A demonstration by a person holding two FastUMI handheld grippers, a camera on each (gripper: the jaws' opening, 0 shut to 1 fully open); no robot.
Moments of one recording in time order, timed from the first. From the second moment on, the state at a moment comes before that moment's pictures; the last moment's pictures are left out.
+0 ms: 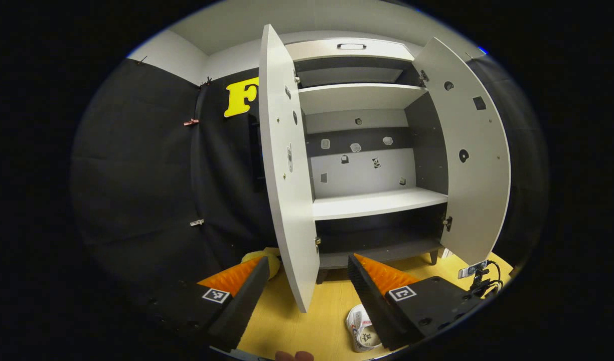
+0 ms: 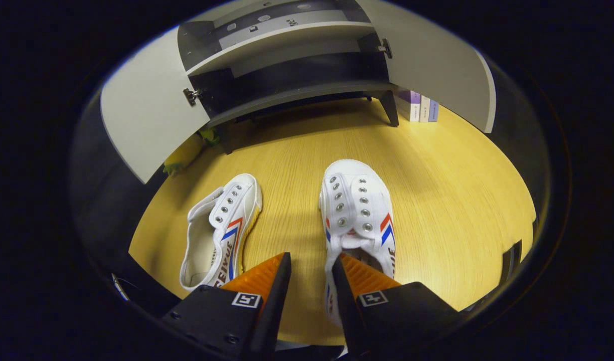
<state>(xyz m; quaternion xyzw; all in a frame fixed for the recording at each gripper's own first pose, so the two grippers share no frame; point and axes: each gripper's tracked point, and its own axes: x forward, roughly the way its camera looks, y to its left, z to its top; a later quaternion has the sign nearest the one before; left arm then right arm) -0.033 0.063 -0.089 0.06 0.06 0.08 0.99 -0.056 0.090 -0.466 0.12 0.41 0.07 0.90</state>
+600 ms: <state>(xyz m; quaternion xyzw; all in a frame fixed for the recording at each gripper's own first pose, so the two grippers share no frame) -0.032 0.061 -0.123 0.06 0.09 0.08 0.99 -0.023 0.077 -0.475 0.10 0.31 -0.01 0.95</state>
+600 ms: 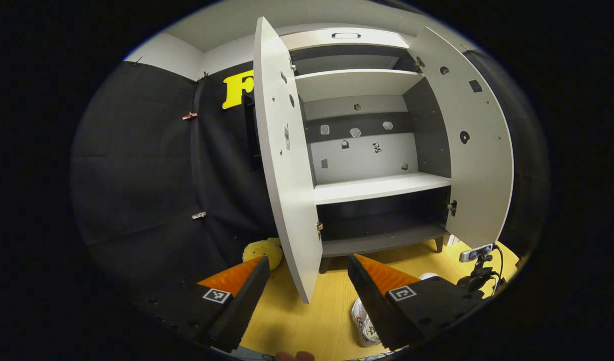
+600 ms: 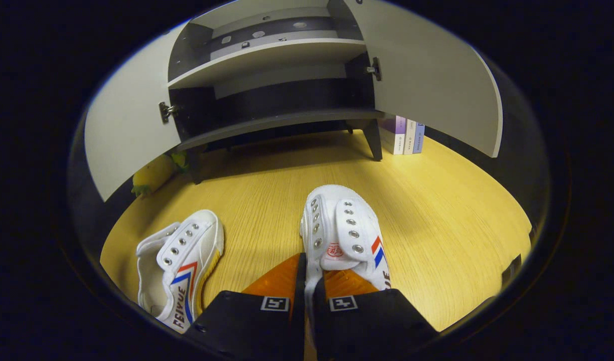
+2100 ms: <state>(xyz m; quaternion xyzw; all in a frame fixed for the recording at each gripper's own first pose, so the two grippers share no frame) -0.015 0.039 -0.085 0.00 0.06 0.03 1.00 0.093 0.086 -0.086 0.07 0.16 0.08 0.98</state>
